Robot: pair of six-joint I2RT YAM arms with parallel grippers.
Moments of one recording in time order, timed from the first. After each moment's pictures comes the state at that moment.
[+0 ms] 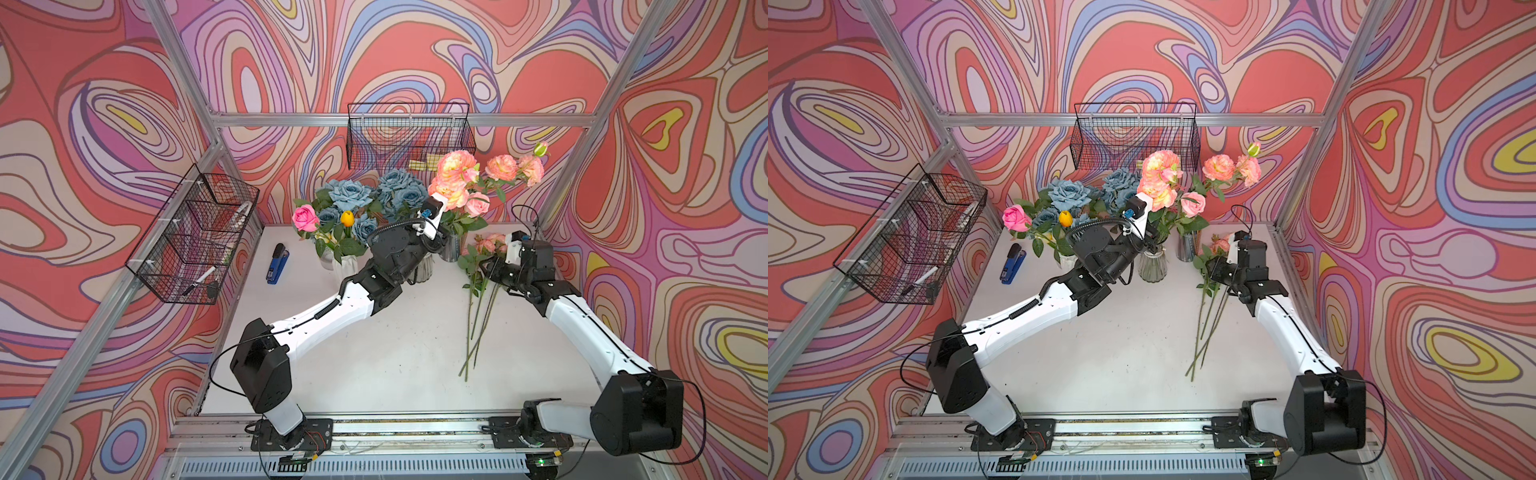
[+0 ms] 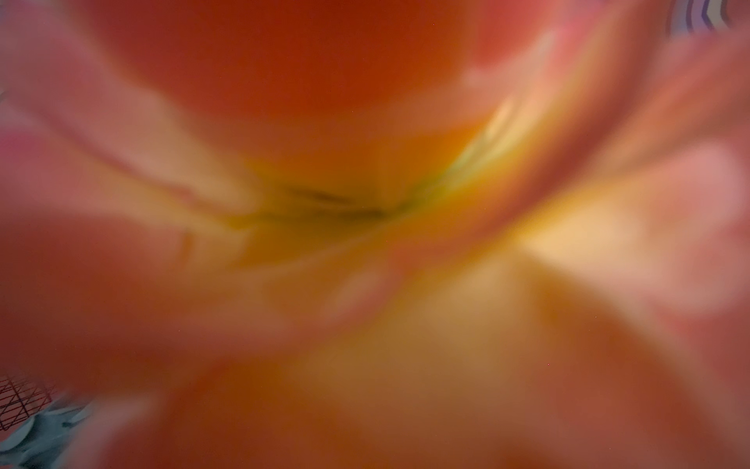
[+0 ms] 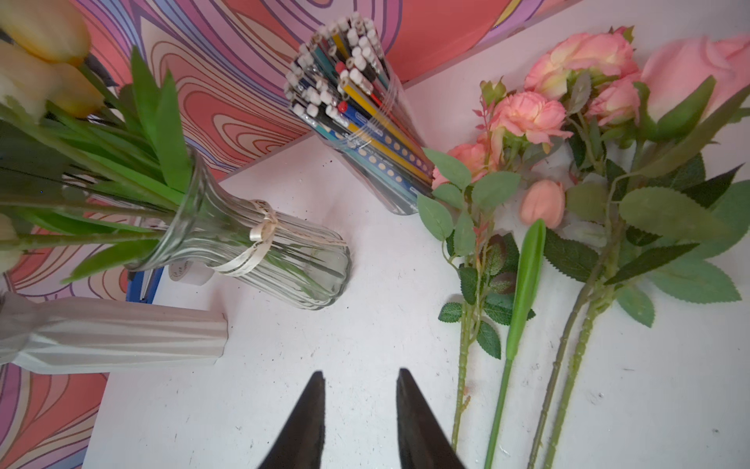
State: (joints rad) left arm -0.82 1.65 1.45 0.46 -0.13 0.16; right arm 0.07 1.28 1.00 -0.30 -0.28 0.44
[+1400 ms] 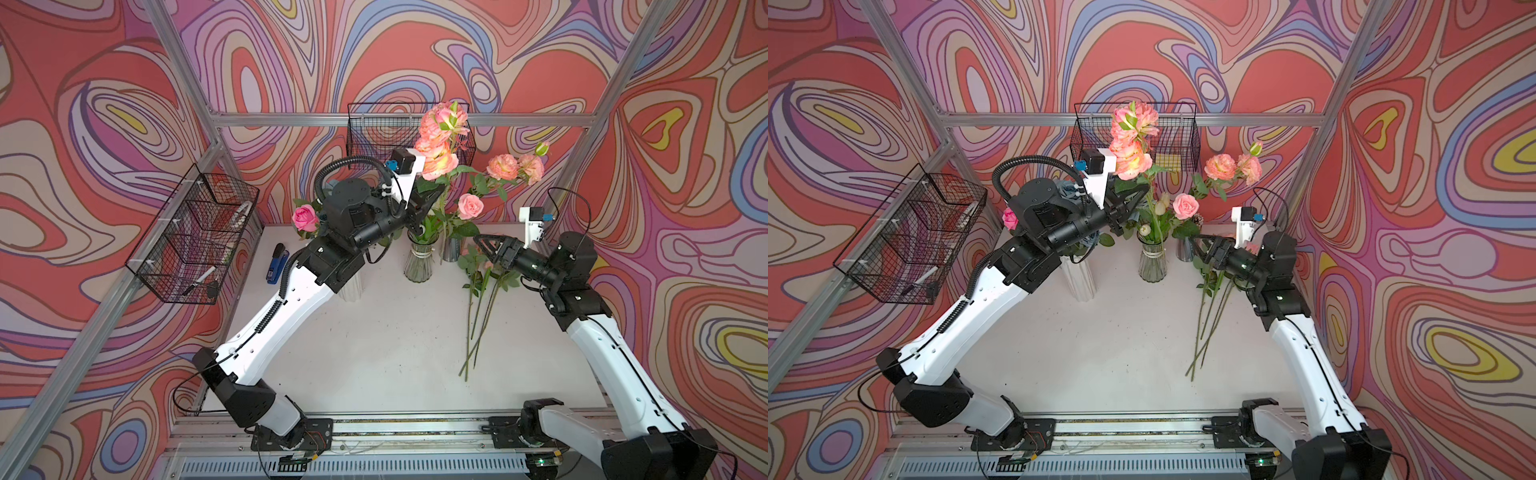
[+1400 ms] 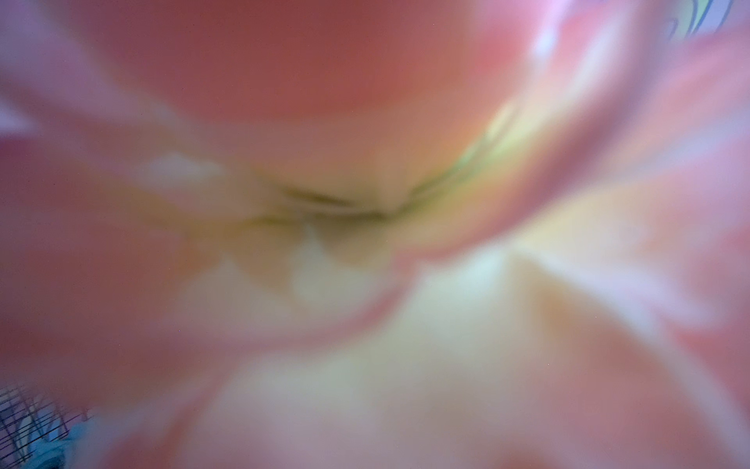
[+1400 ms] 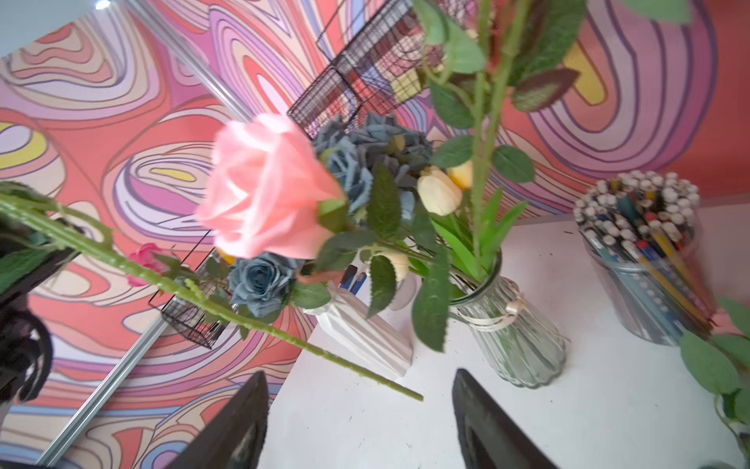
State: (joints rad) left arm -0.71 1.53 1.83 -0.13 0.32 -0.08; right arm 0.06 1.08 1.05 -0.02 -0.75 0.62
